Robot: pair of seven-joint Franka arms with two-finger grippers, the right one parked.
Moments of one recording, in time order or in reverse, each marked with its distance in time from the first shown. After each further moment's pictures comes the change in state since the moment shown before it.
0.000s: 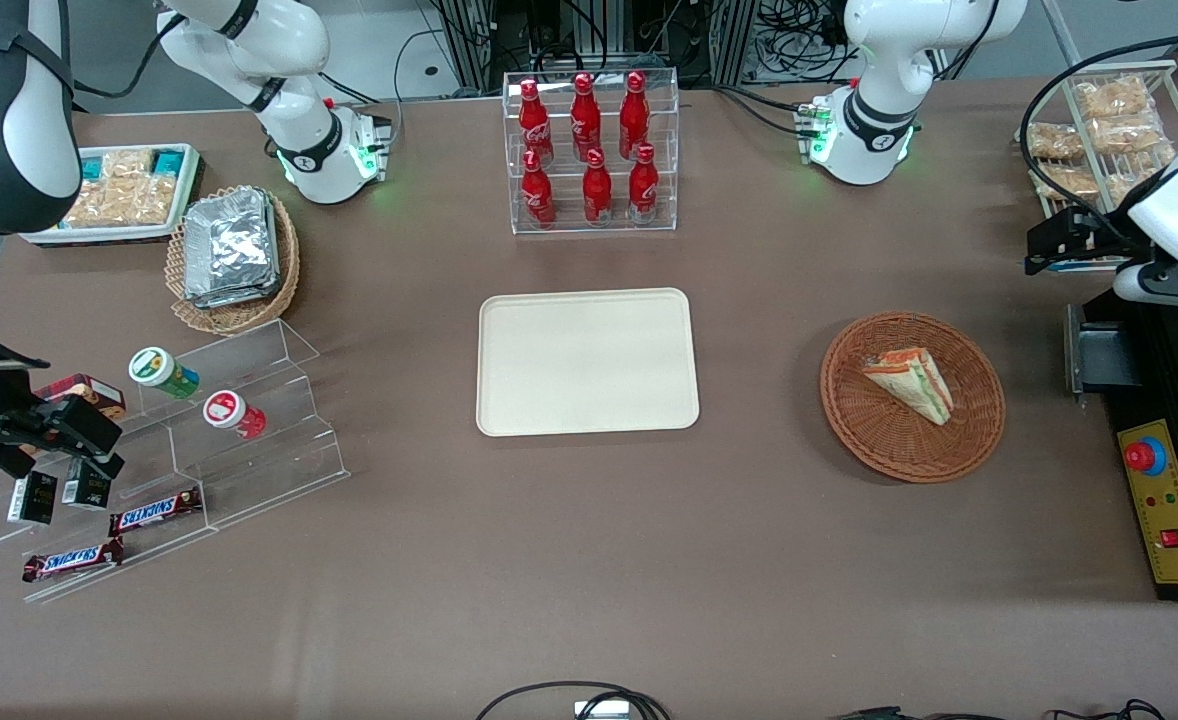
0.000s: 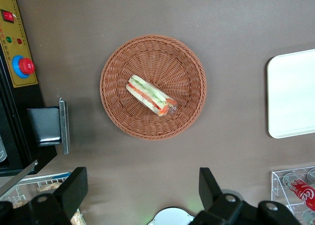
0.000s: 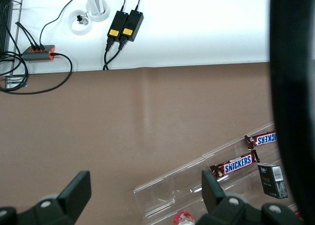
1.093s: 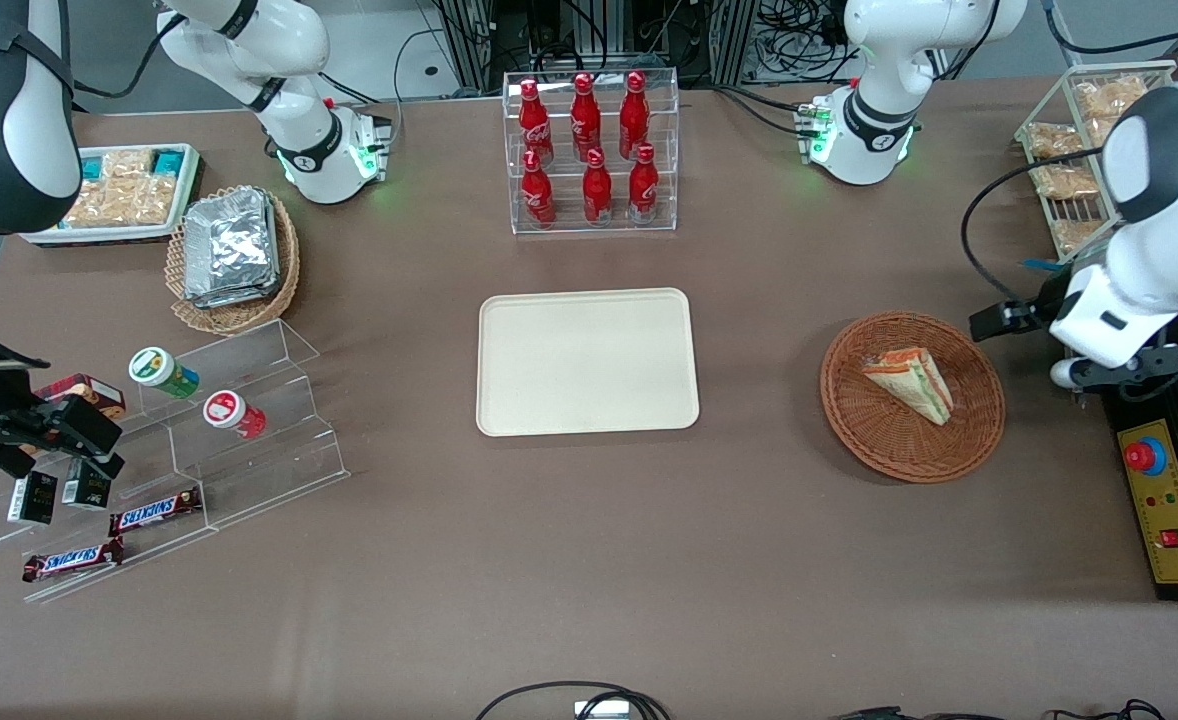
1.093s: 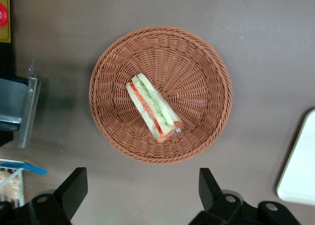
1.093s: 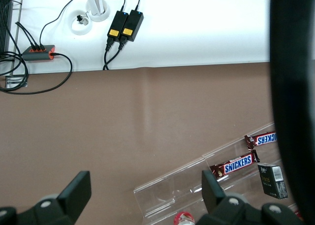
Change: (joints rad) arm 0.000 0.059 0.004 -0.304 0.006 0.322 -0.344
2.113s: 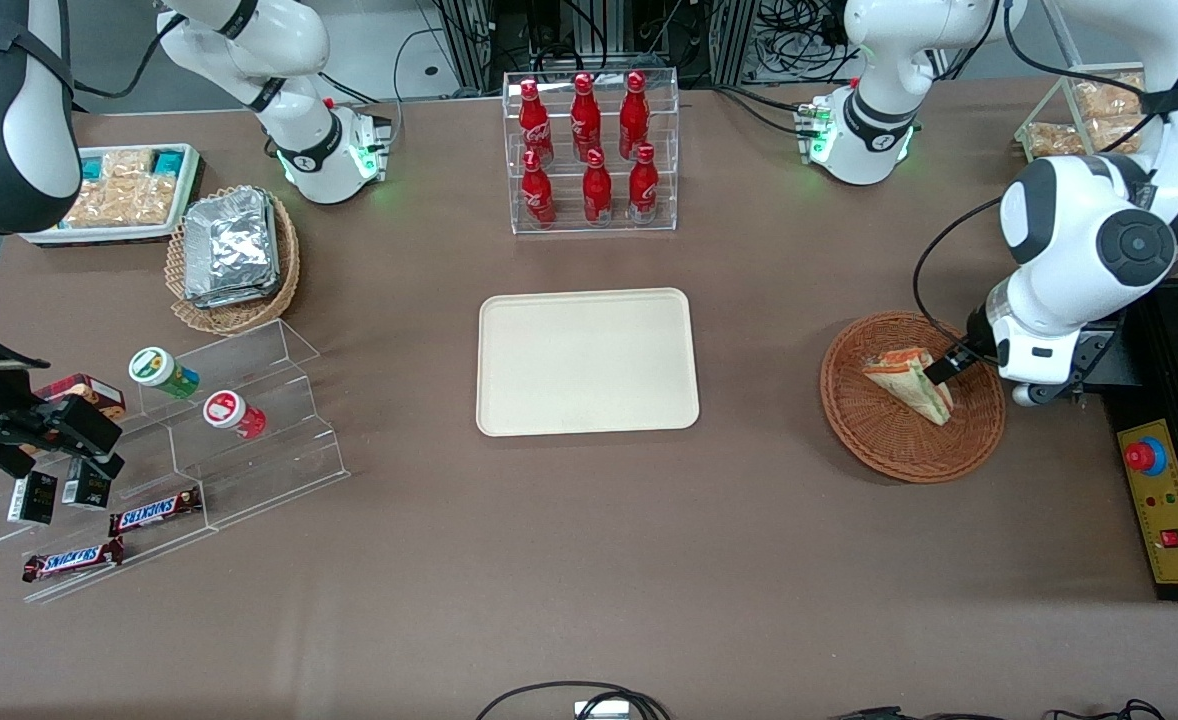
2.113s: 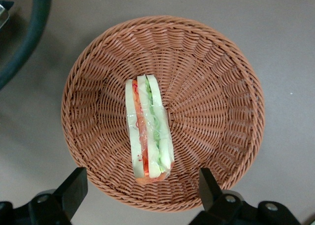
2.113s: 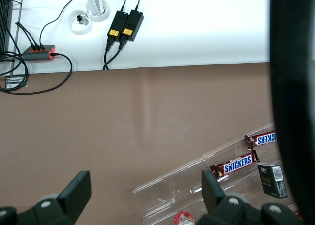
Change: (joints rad) arm -0.006 0.018 -0.005 -0.305 0.008 0.394 -0.458
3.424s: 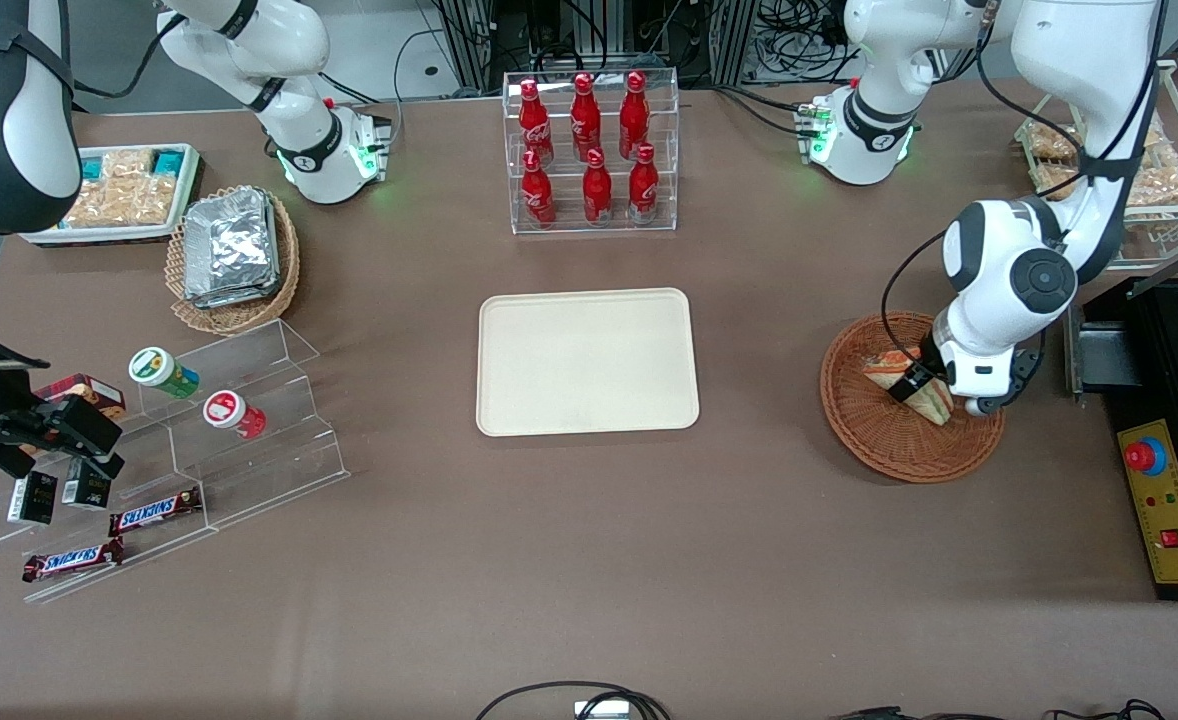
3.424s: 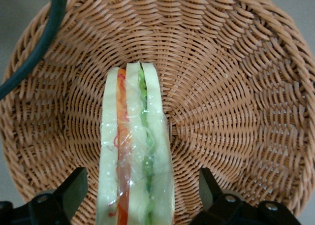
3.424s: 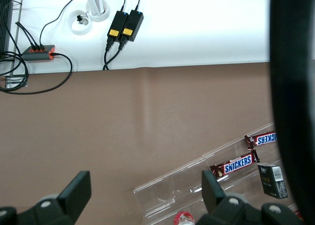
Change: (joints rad) arm -0.021 0.151 0.002 -0.137 0.027 0.319 -0.129
